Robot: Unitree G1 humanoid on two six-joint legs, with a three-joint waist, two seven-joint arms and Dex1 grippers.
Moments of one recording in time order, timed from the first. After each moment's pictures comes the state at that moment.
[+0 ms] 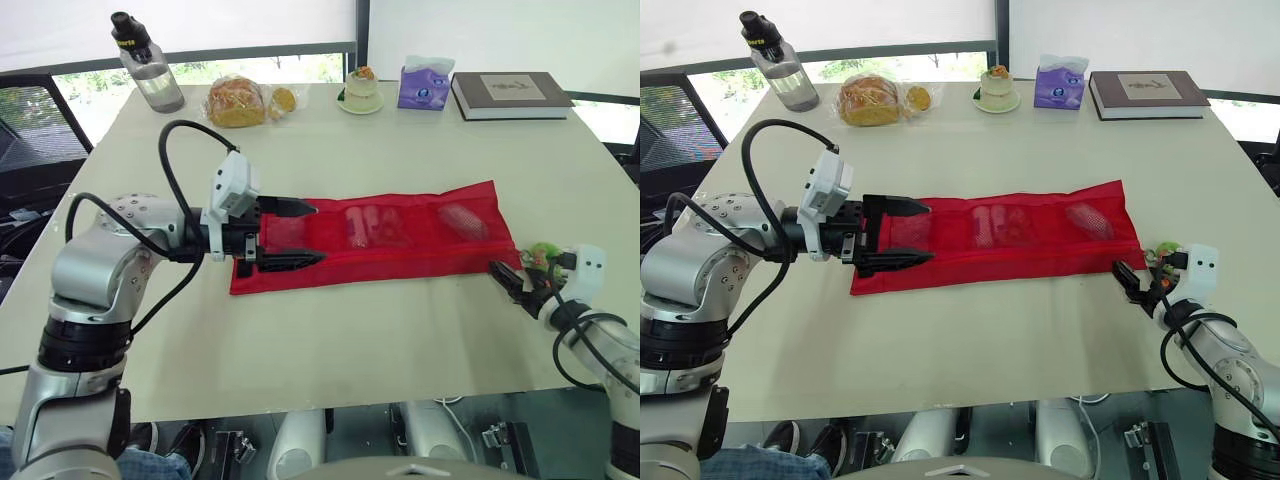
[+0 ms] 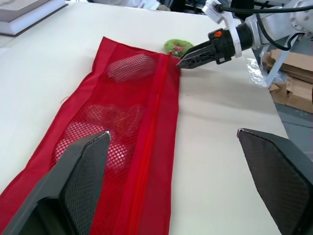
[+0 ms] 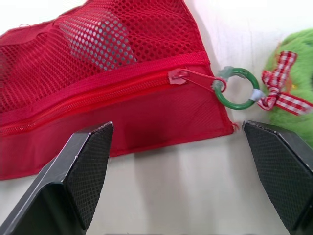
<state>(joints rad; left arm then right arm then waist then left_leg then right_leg) -0.53 0.82 0.04 -0.28 -0.60 0.71 -1.21 -0.03 -0.35 -0.40 -0.36 0.75 0.88 0.15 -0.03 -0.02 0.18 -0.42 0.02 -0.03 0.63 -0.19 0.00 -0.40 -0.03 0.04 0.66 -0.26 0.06</state>
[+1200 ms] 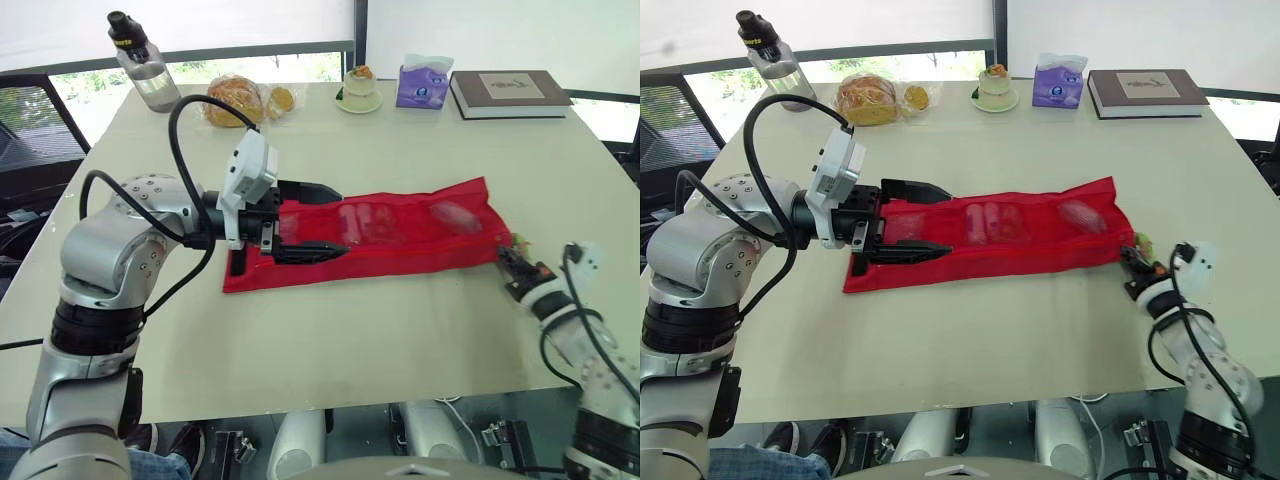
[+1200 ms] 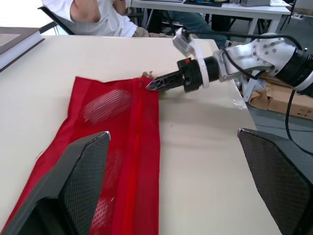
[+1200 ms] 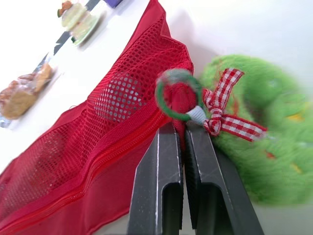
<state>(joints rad) -0.65 0.81 0.01 -0.29 -0.67 0.74 -1.19 -0.03 -0.30 -0.56 -0.31 0.98 0.79 0.07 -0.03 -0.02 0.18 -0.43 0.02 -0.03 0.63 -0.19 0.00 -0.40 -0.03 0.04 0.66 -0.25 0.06</state>
